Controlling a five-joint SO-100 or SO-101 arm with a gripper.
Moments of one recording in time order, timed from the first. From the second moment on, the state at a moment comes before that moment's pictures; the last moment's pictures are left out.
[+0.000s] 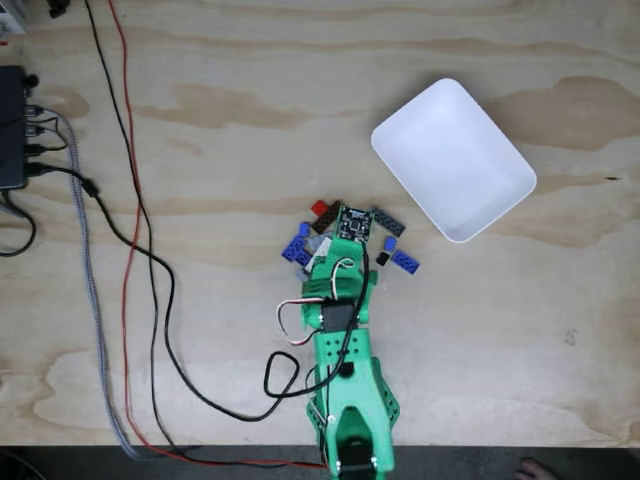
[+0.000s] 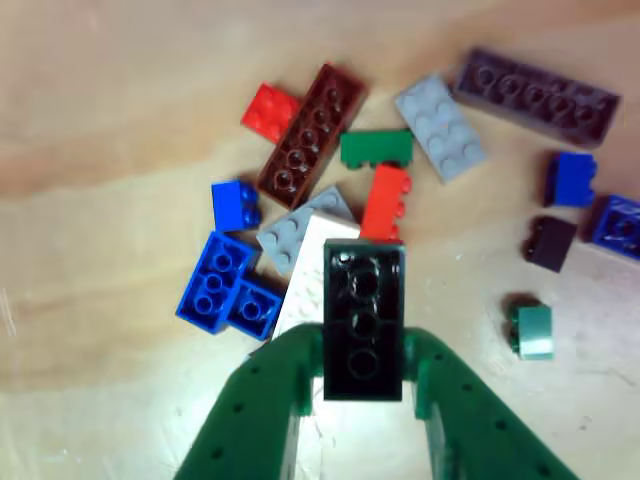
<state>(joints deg) -7.6 151.8 144.9 66.2 -65.6</state>
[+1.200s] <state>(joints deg) 3.4 136.6 123.8 65.8 -63.6</state>
